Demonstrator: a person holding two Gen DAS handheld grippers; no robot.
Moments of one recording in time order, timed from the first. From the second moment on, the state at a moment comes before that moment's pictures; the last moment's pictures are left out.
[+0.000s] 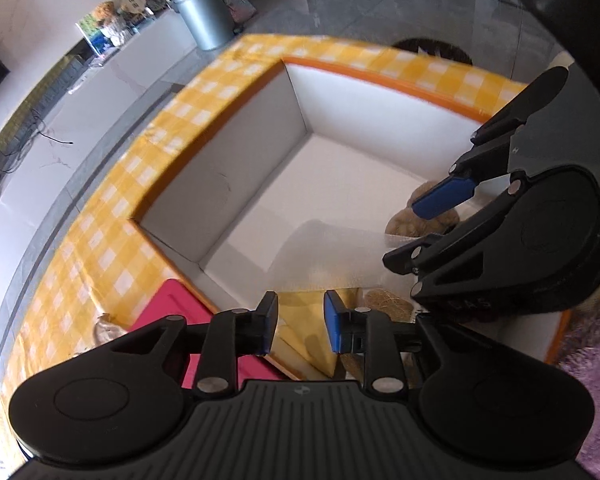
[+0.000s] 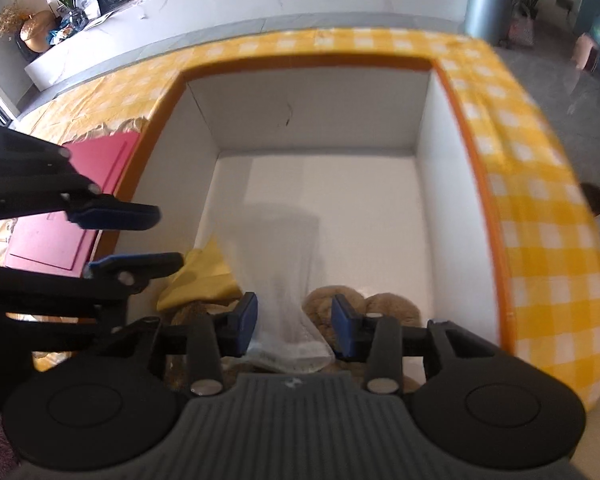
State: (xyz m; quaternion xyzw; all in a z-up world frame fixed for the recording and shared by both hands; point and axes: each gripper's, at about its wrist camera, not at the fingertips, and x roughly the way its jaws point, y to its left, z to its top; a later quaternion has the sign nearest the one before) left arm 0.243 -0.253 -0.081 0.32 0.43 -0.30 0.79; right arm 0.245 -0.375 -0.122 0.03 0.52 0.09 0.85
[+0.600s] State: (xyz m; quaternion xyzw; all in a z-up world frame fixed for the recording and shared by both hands) left arm 0.161 -0.139 0.014 0.20 0.37 -0.25 0.87; right arm 0.146 -0.321 -0.032 0.00 0.40 0.07 0.91
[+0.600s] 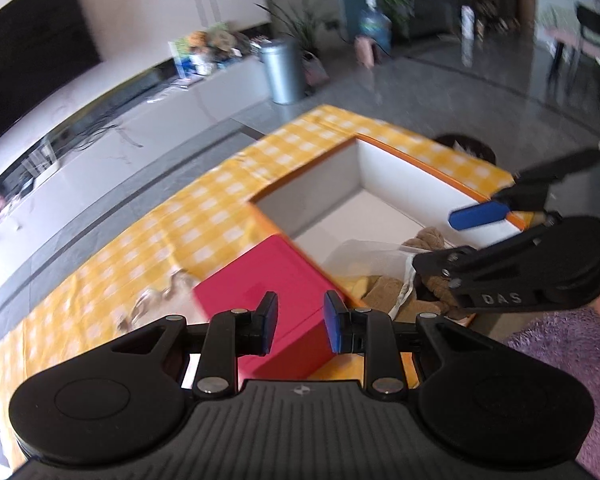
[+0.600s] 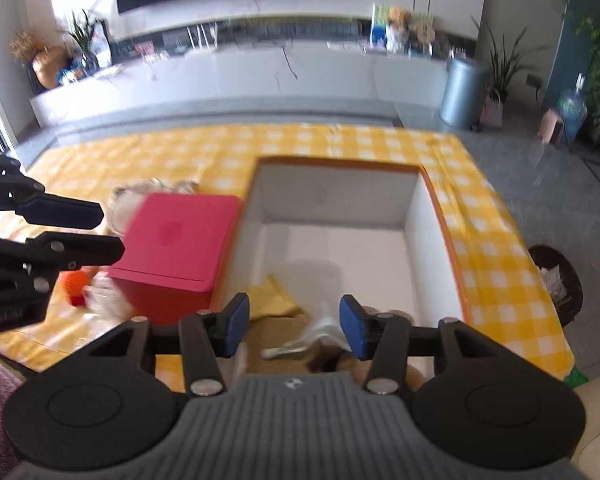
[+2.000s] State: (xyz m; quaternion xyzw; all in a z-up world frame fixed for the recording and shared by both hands) left arm 0.134 0.087 -0.073 0.00 0.41 -0.10 0.91; right arm 0.133 -0.096 -0.097 -0.04 0.36 0.20 0.91
